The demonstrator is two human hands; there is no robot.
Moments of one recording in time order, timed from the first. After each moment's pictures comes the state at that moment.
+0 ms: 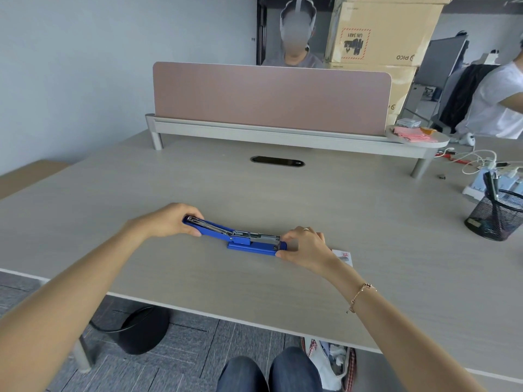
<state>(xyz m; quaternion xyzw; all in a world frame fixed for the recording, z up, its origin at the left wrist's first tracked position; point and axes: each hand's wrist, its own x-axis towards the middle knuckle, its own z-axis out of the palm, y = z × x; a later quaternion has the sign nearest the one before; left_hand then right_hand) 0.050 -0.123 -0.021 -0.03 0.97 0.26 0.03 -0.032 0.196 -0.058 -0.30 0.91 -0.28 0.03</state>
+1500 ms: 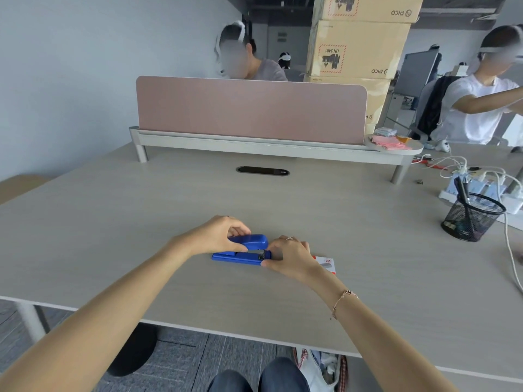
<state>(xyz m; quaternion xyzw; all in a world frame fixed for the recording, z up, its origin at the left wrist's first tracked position) 0.012 -0.011 -0.024 0.04 0.94 0.34 0.02 -0.034 0.197 -0.062 -0.31 0.91 -0.27 0.04</state>
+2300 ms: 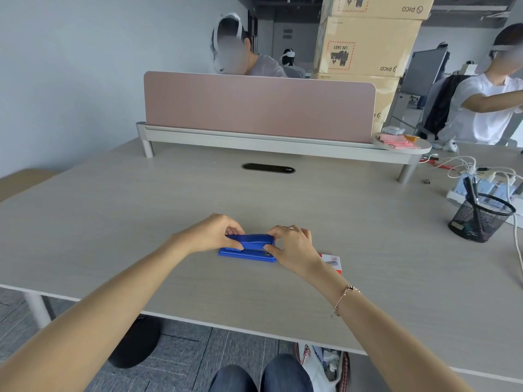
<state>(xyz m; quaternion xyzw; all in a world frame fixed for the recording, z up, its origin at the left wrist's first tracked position) 0.017 -0.030 -0.029 0.03 0.94 0.33 0.04 -0.030 0.183 -0.054 -0.32 0.90 -0.28 -0.06</state>
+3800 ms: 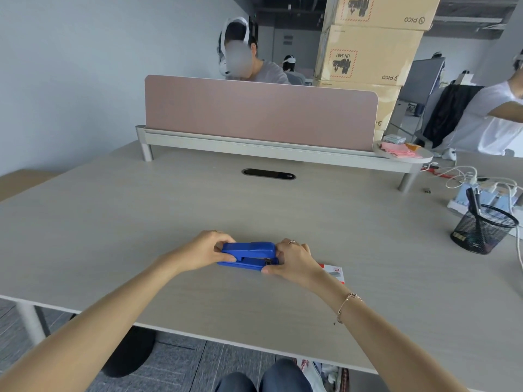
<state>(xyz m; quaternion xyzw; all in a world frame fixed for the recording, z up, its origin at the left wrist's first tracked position) 0.027 -0.050 -0.056 0.02 0.92 0.39 0.01 -0.037 0.183 -0.058 -0.31 0.91 -0.27 0.06</state>
